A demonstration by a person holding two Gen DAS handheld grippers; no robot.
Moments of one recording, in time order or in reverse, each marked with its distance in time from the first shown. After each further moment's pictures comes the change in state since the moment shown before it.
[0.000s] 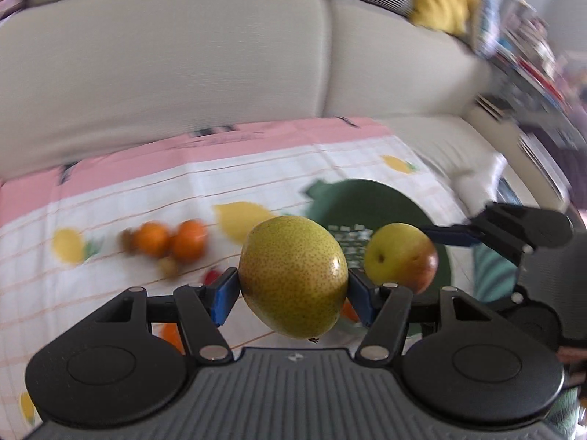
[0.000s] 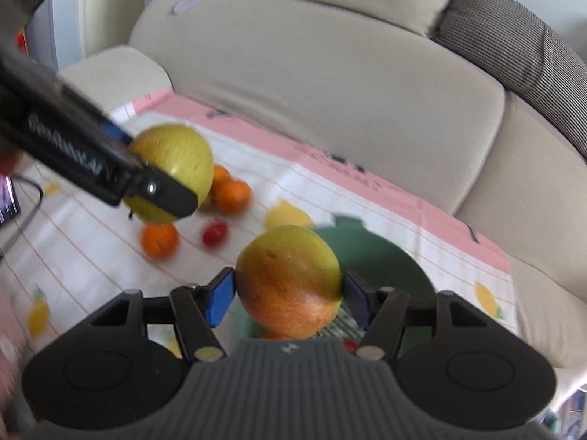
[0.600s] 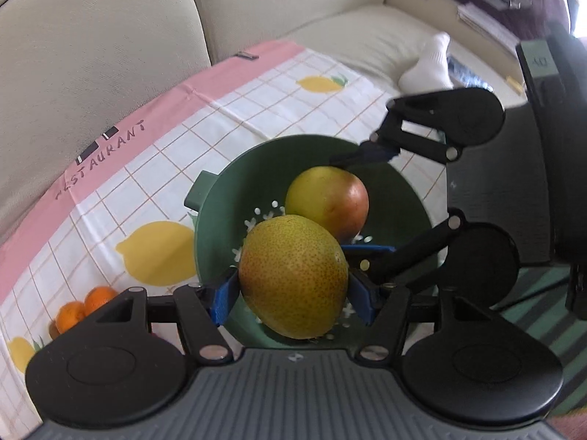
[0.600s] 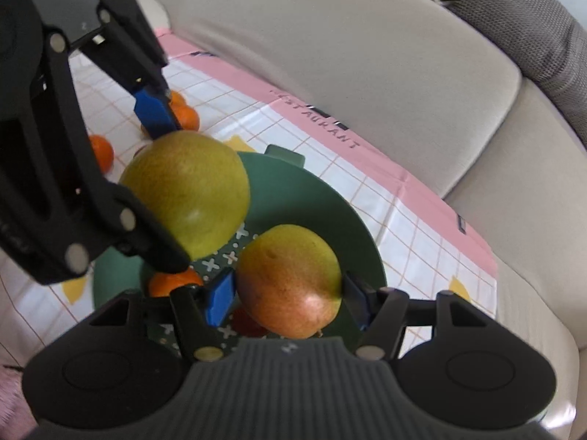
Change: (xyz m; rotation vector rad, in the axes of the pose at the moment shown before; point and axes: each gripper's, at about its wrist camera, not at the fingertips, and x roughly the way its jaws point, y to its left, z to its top) left arm 0.095 -0.058 0.036 0.368 0.262 -0.073; right arm 0.059 -0.058 -0.022 -0.166 0.066 0.049
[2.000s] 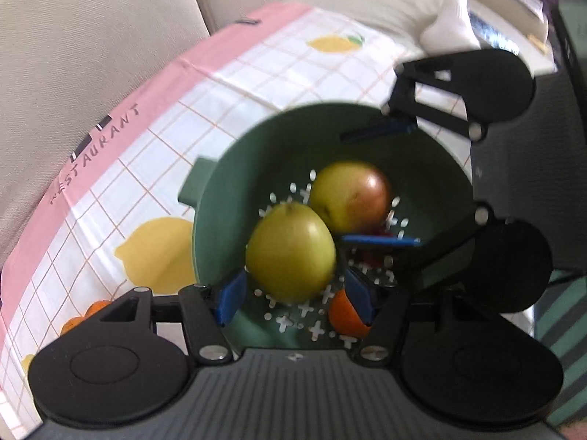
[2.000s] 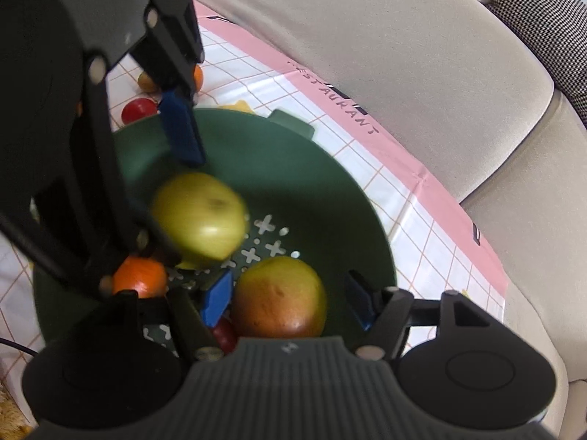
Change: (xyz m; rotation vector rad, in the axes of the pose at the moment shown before) left arm 0.038 0.003 0.009 0.034 0.089 0.064; right arm 0.039 -0.008 0.011 -0.090 0.042 0.000
